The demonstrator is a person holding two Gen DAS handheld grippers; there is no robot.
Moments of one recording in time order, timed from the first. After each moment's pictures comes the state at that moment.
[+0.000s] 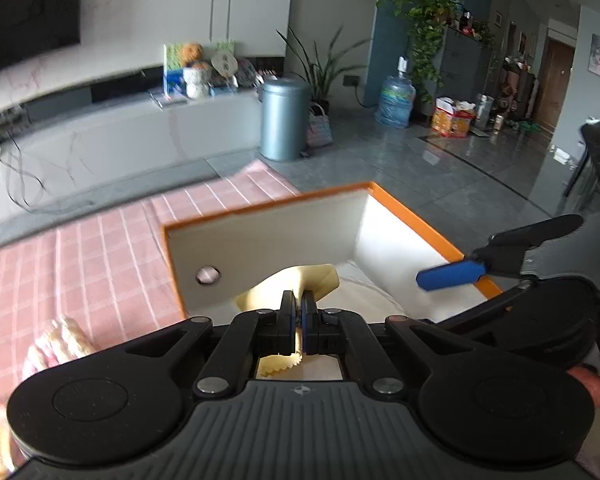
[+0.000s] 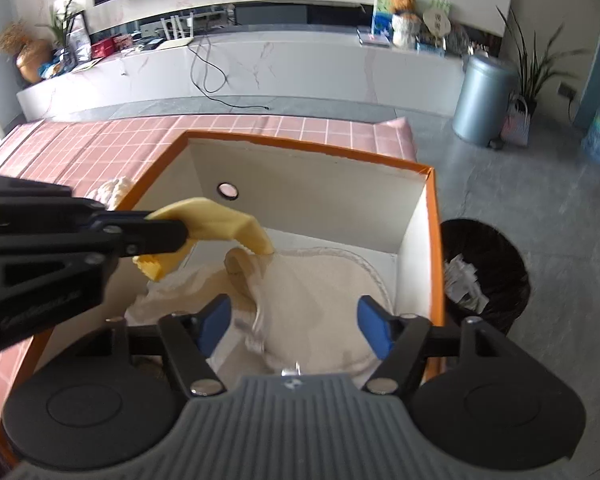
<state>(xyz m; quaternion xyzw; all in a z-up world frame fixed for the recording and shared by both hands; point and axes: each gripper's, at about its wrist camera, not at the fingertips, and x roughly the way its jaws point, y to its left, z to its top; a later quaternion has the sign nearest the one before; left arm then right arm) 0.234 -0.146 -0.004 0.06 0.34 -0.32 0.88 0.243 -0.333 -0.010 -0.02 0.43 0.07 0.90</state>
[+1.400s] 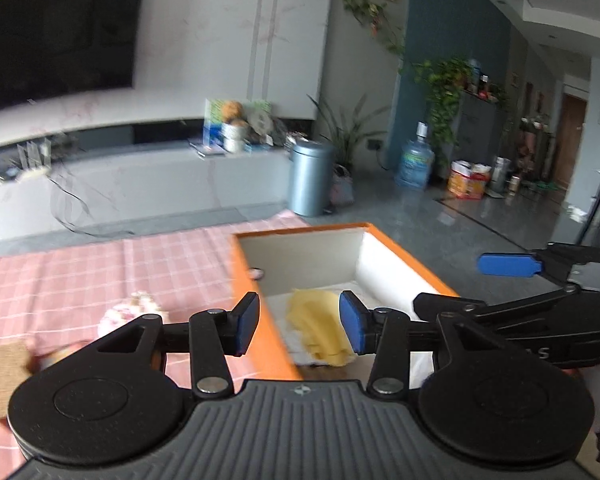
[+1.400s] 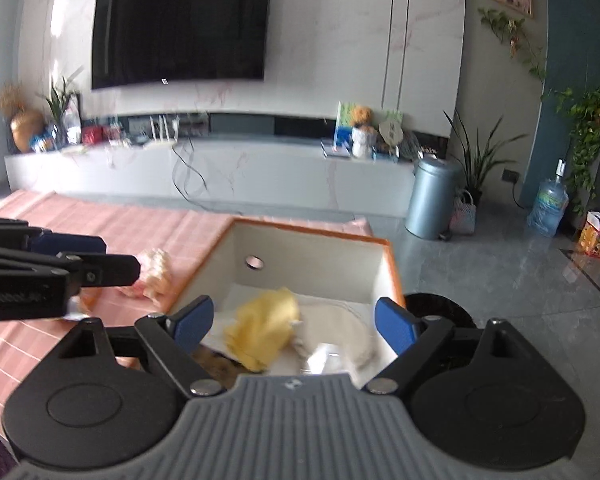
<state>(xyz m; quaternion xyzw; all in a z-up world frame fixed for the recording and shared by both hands) 0.123 -0.070 0.041 0.02 0.24 -0.26 0.94 0.100 -0.283 0.043 -0.03 0.25 0.01 0.97</state>
